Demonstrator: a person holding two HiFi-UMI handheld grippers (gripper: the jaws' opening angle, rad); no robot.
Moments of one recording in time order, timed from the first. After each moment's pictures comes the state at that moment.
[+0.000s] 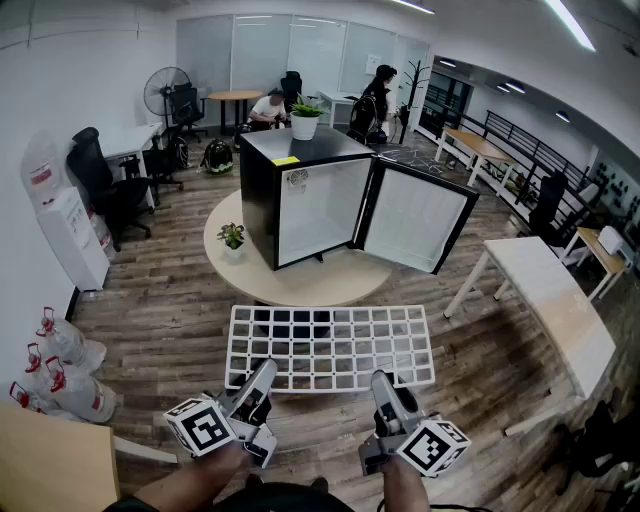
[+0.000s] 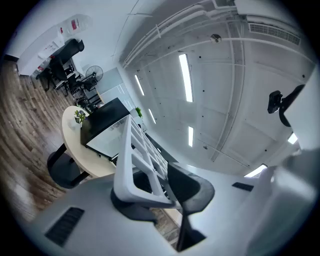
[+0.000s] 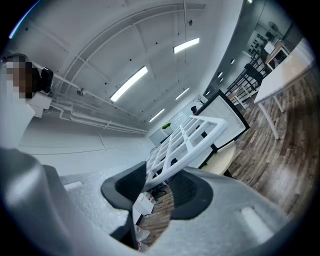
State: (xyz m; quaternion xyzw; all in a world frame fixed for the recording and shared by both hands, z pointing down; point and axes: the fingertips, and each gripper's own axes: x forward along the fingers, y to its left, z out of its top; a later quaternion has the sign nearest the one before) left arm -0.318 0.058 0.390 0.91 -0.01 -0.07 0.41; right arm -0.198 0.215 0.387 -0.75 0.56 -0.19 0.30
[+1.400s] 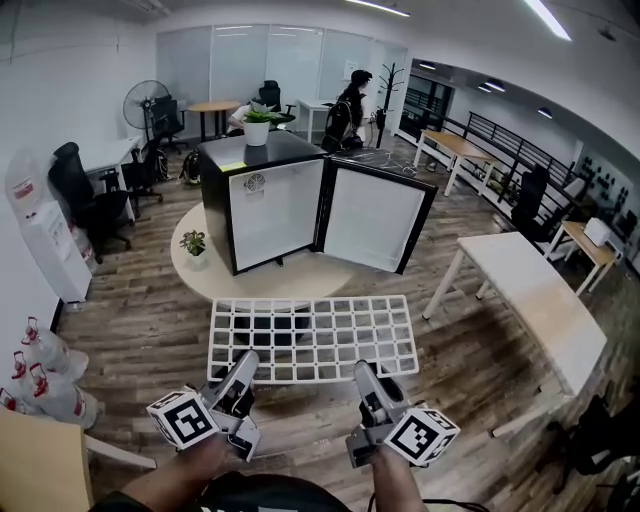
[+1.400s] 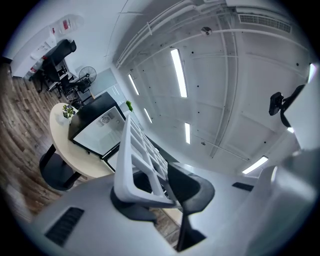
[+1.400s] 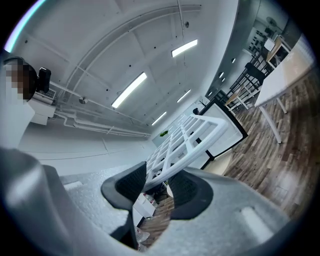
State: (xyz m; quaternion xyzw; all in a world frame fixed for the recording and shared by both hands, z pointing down) left arm -0.237 0.135 0.382 0.92 0.00 -0.08 0.38; right arm -0.116 0.292 0.385 -0.74 0.57 -0.17 0.31
